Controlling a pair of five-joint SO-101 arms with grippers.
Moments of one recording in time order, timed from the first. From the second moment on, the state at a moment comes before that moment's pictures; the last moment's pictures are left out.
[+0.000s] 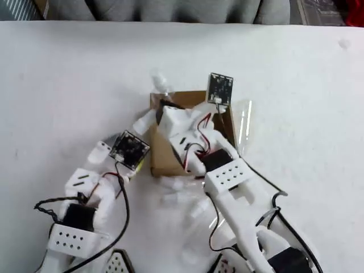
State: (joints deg) left arm 6.4 -80.0 86.1 36.4 -24.5; right arm -31.5 -26.6 50.4 11.3 -32.8
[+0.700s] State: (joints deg) left arm -6.4 -80.0 84.3 36.4 -11.5; right arm -31.8 -38.3 50.4 26.5 -29.3
